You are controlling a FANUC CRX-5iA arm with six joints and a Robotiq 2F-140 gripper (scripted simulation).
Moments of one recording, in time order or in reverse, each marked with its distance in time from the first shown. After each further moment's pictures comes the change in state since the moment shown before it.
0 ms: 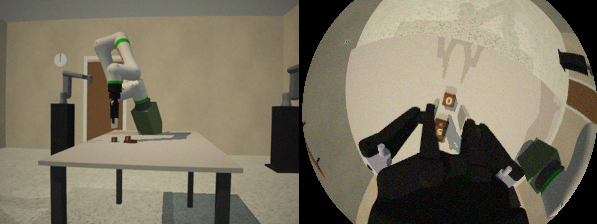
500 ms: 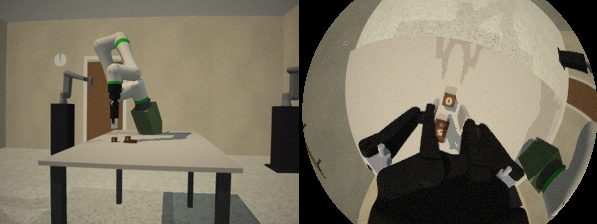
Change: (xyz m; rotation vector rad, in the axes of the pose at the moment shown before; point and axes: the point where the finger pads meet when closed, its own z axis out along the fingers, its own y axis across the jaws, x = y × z) arm 0.000 0.000 0.002 0.000 0.000 0.014
